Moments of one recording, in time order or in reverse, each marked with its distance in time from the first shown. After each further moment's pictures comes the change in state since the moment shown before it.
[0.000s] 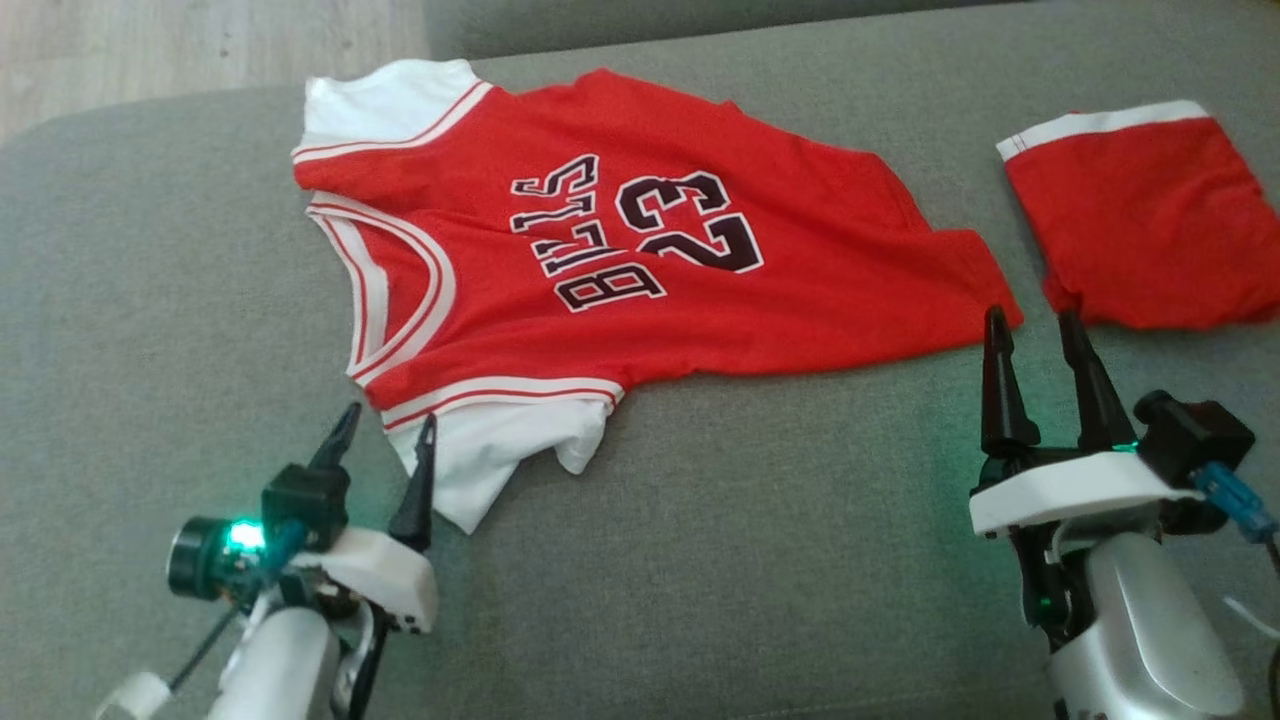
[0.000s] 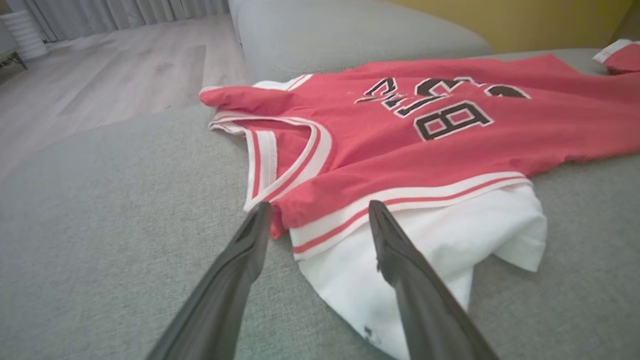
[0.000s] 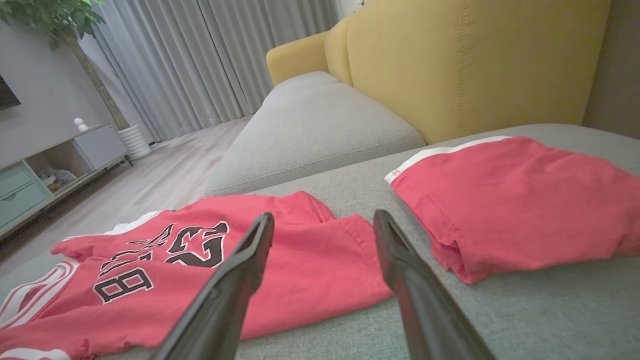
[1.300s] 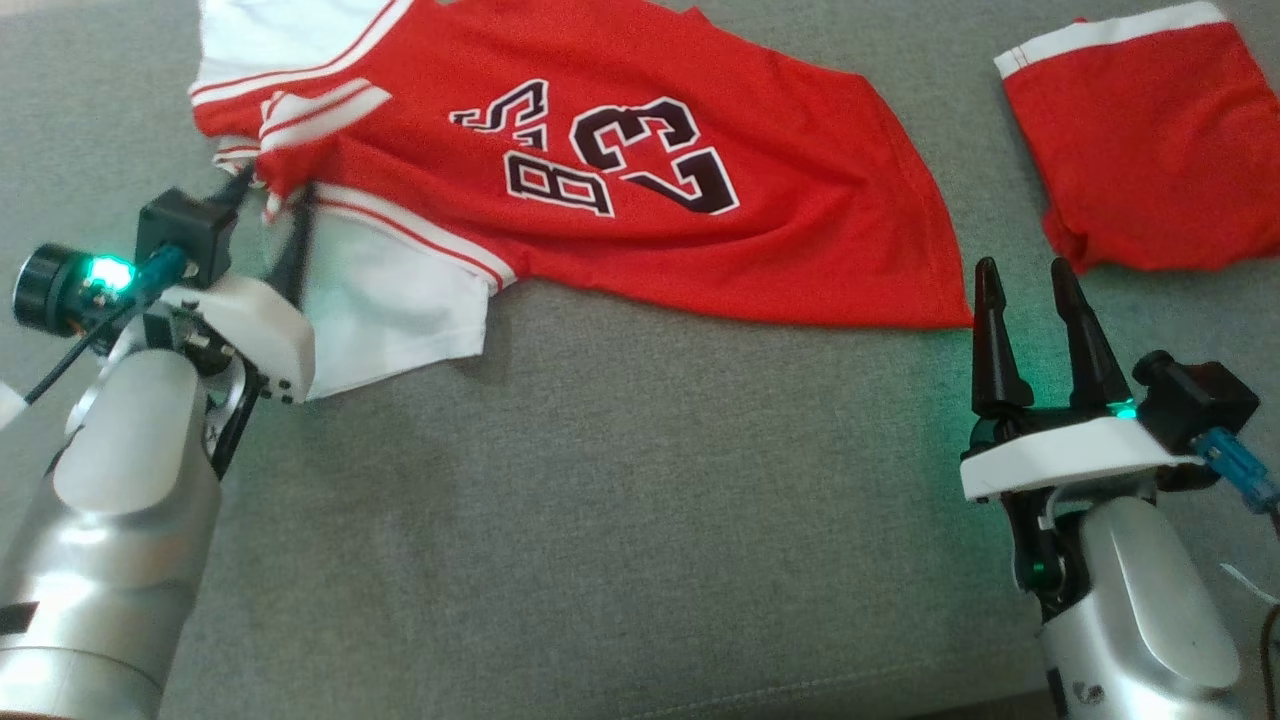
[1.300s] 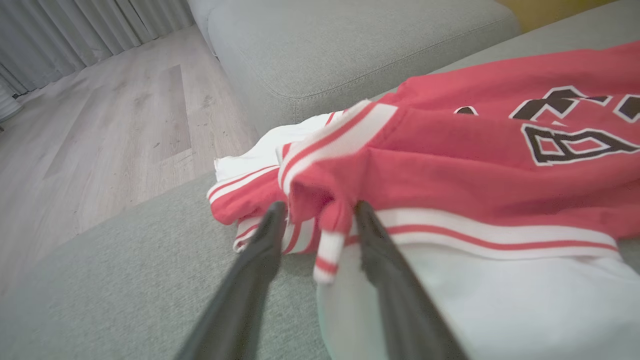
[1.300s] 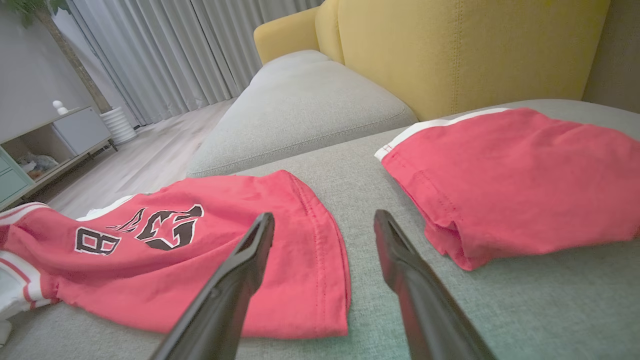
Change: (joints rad) left arm -0.543 0.150 -0.106 0.385 -0.014 -0.129 0.009; right arm -0.041 0.000 0.030 -0.054 0.017 0.000 0.008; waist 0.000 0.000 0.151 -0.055
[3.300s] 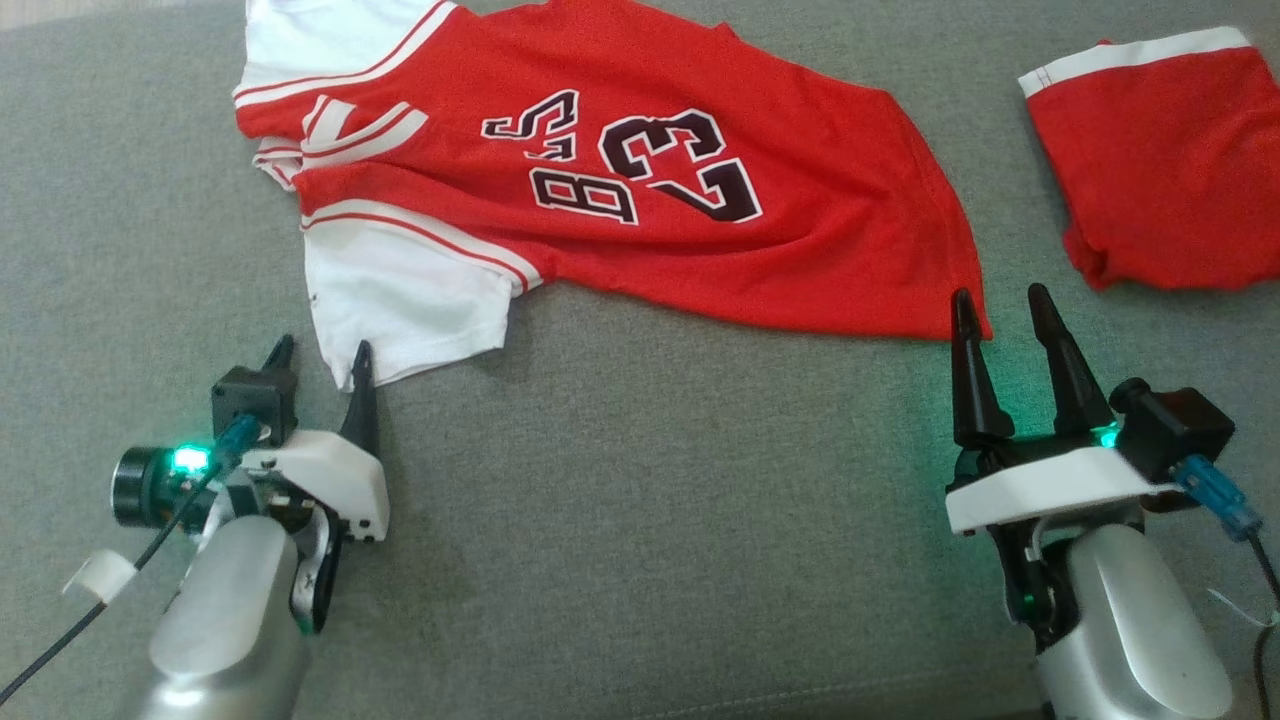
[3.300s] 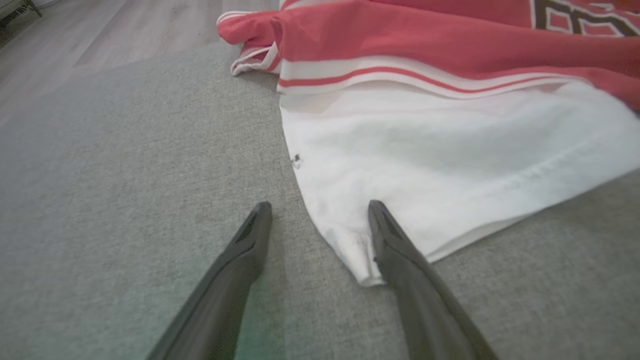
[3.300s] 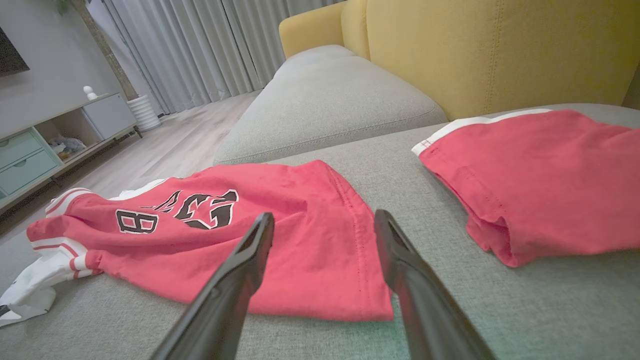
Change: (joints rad) left arm 0.317 -0.084 0.036 -0.164 -0.097 0.208 0.043; right arm 0.059 0.000 0.032 -0.053 -0.035 0.000 0.007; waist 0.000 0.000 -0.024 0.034
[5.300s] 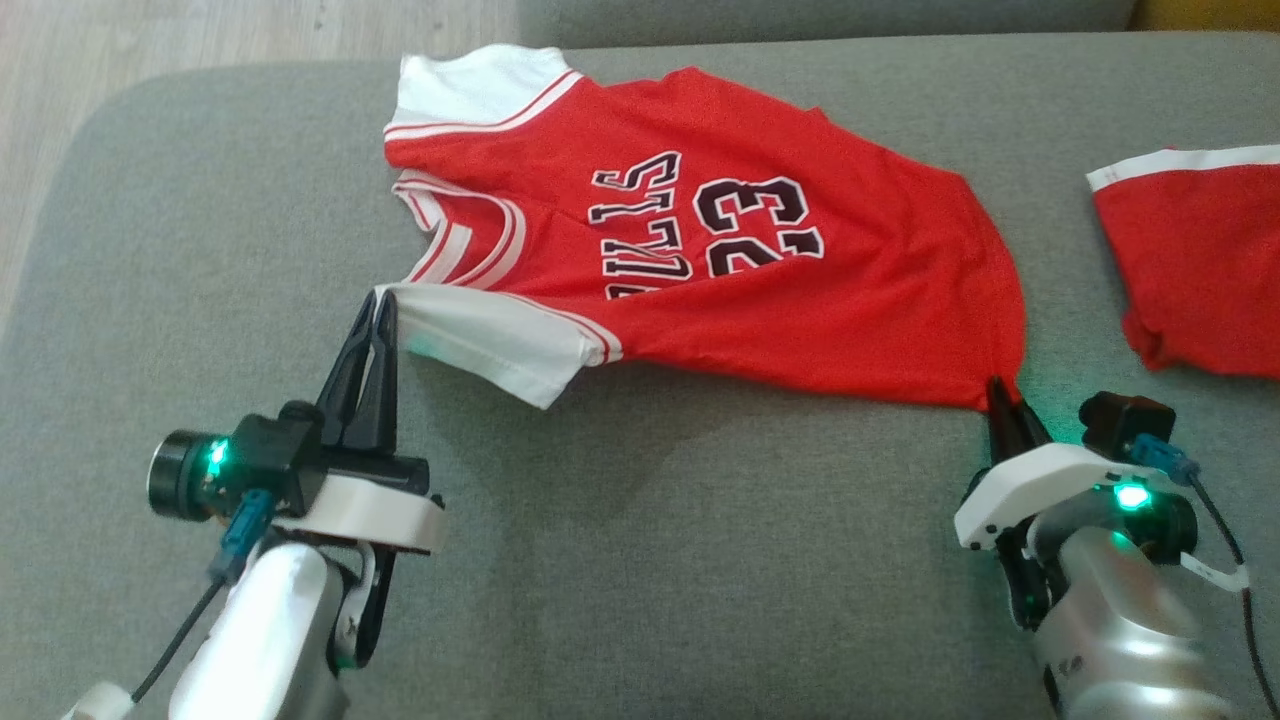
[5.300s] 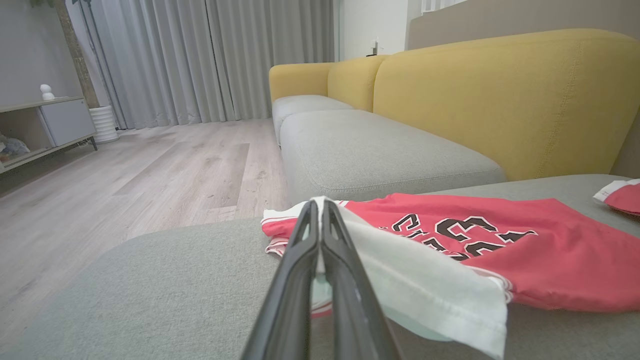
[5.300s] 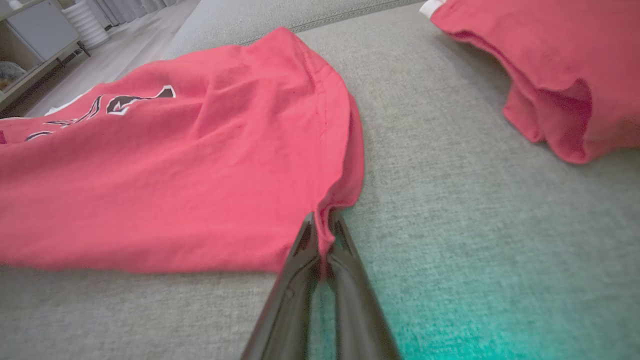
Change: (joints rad) left arm 0.149 0.016 -0.053 -0.418 -0.033 0.036 -0.172; right arm -0.263 -0.021 -0.093 0.717 -0.051 0.000 -0.006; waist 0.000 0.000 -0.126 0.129
